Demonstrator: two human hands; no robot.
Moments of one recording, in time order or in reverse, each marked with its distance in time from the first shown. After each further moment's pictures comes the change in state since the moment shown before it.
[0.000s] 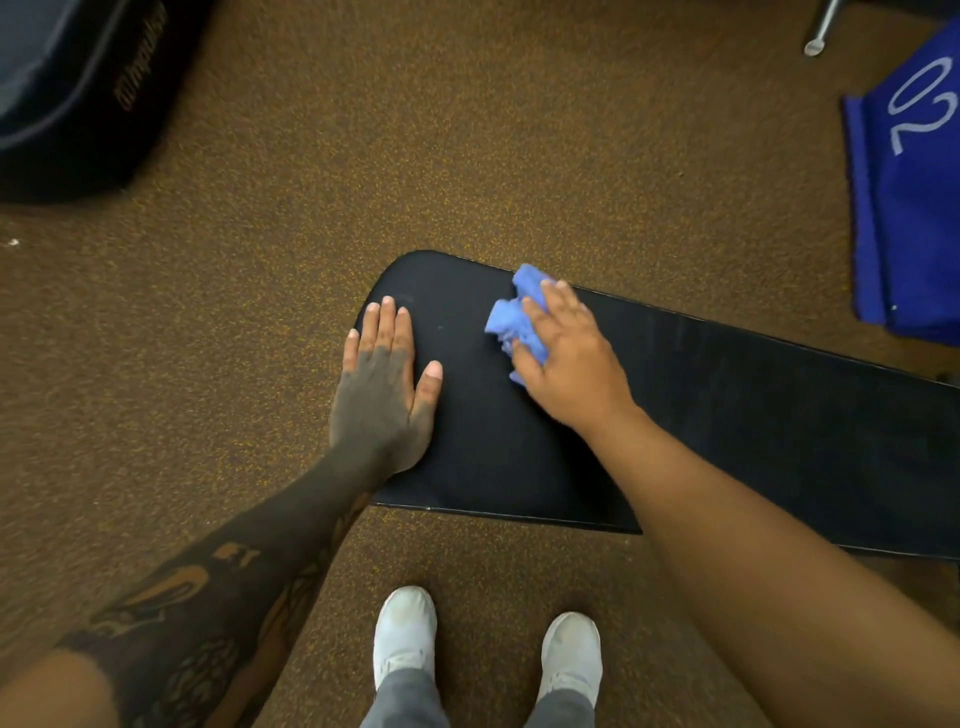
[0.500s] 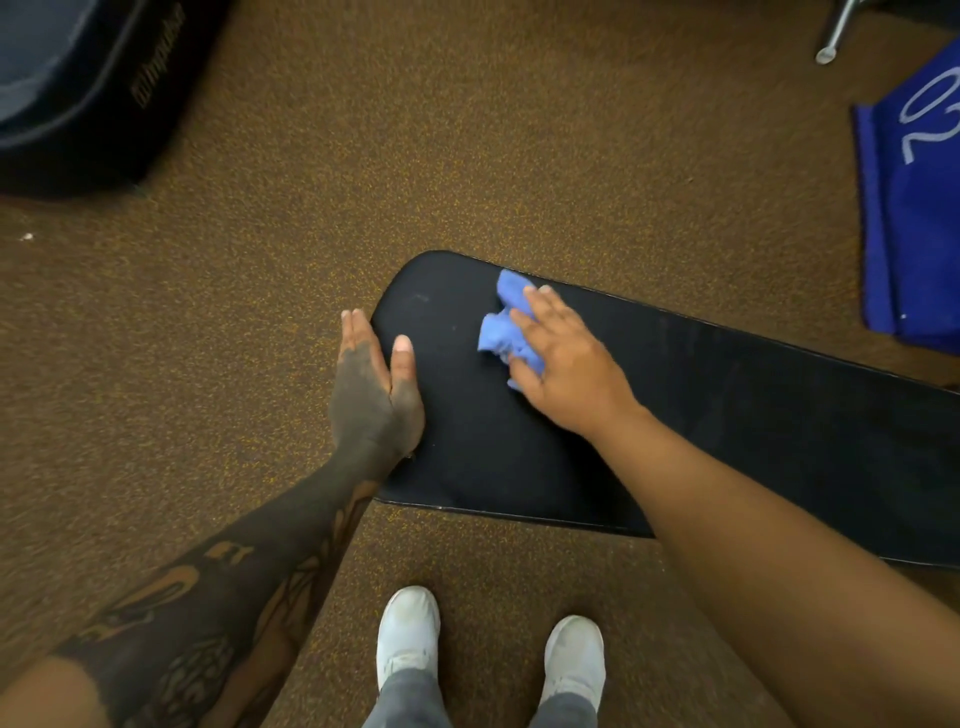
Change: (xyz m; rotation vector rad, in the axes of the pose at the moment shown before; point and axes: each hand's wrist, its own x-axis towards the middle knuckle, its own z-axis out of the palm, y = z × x) left_hand -0.002 -0.006 0.000 -0.390 0.167 -0.361; right_hand 0.001 -0.011 0.003 0.007 -0.057 -0.164
